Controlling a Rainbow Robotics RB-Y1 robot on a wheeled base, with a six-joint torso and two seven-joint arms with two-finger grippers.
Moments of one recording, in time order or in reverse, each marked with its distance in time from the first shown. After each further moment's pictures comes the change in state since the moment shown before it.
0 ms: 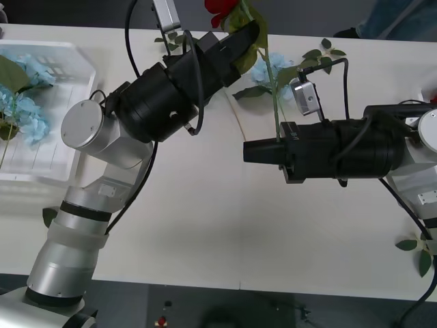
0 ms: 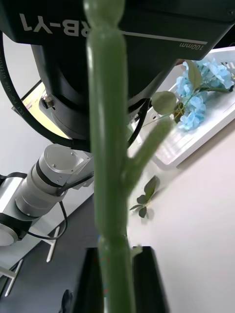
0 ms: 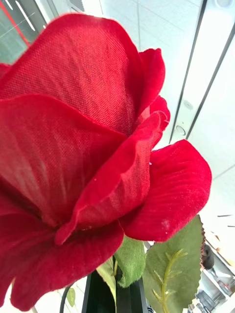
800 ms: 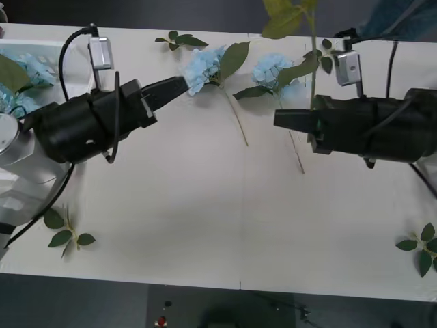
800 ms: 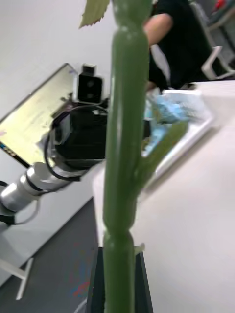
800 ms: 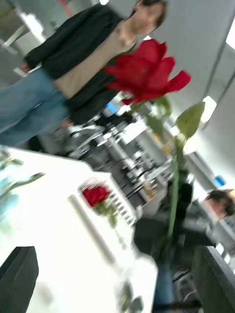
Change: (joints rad) right arm 0.000 -0.122 -0.068 0.000 -0.080 -0.127 -0.008; left arm 0.122 0.438 0.000 0.006 0.199 0.104 -0.001
